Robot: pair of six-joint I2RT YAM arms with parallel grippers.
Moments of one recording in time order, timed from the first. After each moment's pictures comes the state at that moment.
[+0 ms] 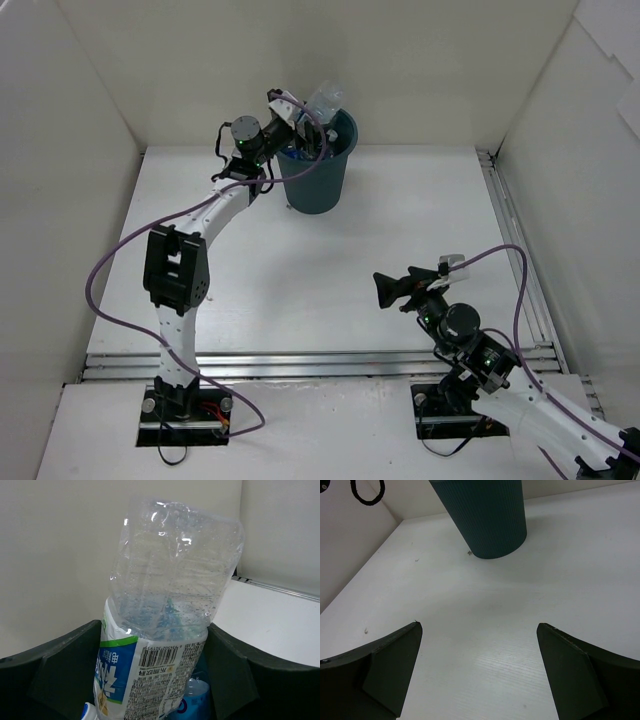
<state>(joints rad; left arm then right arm) -0.35 2.05 1.80 0.54 0.51 0.06 0.83 0.38 0.27 0.08 0.43 0.35</state>
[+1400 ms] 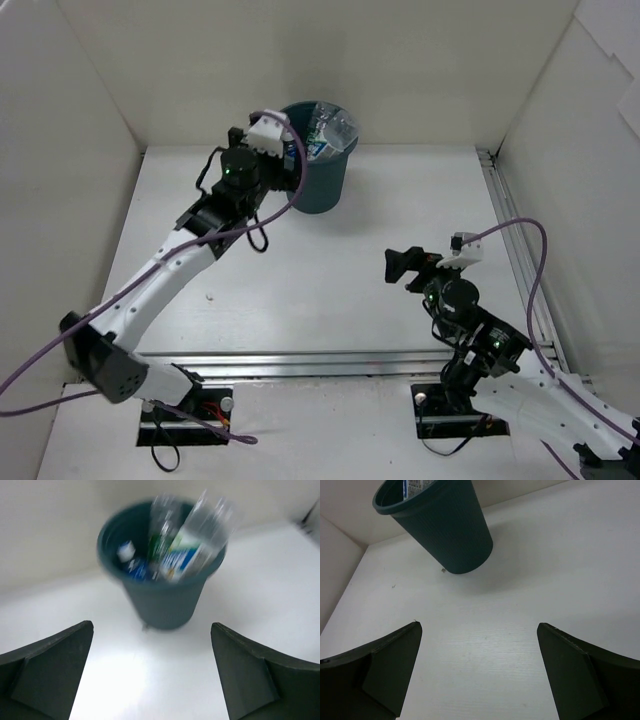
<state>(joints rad) -0.61 1.45 1.54 -0.16 -0.24 0.02 0.83 0.55 0.54 -0.15 0.63 0.49</state>
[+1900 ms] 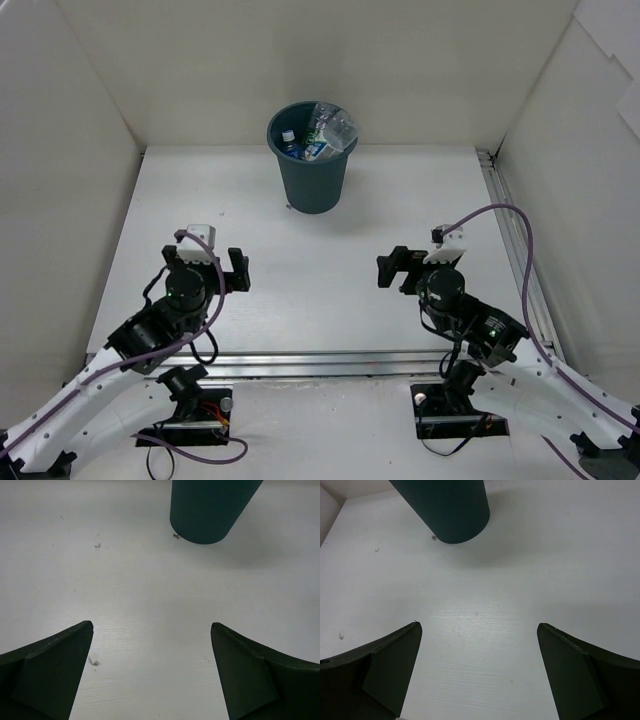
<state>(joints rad) -0.75 0.67 0.76 -0.39 -0.59 -0.27 0.84 0.66 0.67 -0.32 0.59 0.48</state>
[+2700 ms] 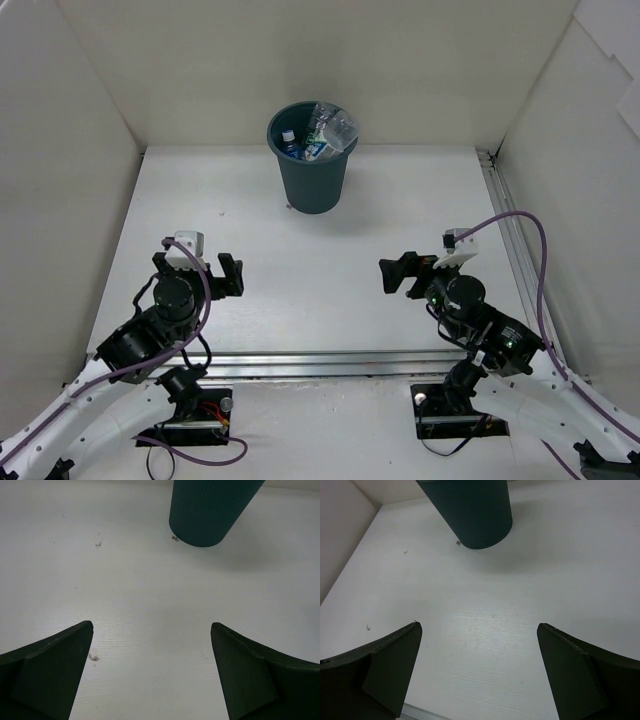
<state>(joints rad) -0.75 0.55 0.72 -0.44 -0.59 -0.31 0.84 0.56 0.67 -0.33 0.49 0.44</state>
